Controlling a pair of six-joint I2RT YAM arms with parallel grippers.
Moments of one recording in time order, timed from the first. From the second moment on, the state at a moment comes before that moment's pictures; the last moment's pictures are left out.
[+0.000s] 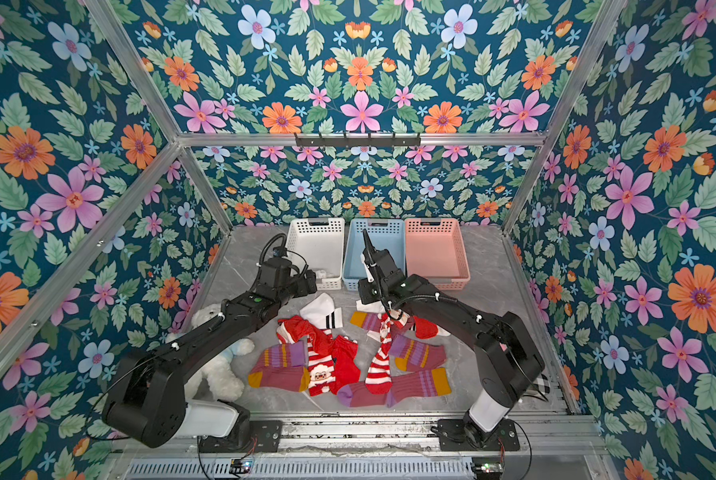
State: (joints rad) left arm -0.43 1.41 0.88 -0.10 -0.18 -0.44; right arm 0.67 1.62 1.21 -0.35 -0.02 0.35
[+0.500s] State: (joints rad) left arm -0.44 1.71 1.13 -0.16 -0.14 -0.41; right arm 0.65 1.53 1.12 -0.34 0.03 0.38
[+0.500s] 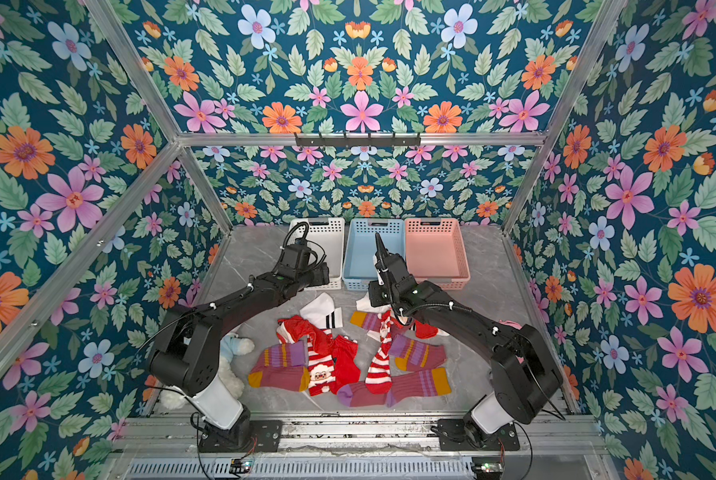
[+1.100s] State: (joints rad) left arm -0.45 1.75 1.15 -0.21 -0.15 -0.39; right arm 0.65 1.51 1.09 -0.33 0.05 0.39
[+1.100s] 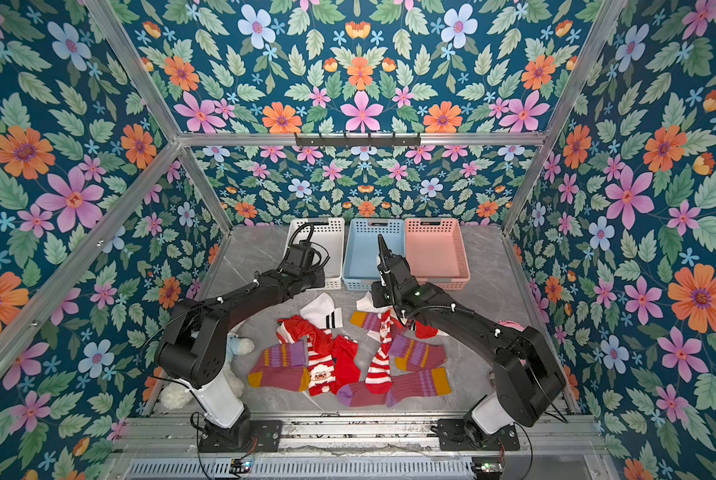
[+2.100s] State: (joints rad) left arm -0.36 2.00 1.57 -0.20 -0.34 -0.23; right arm 0.65 1.38 0.99 -0.32 0.08 0.40
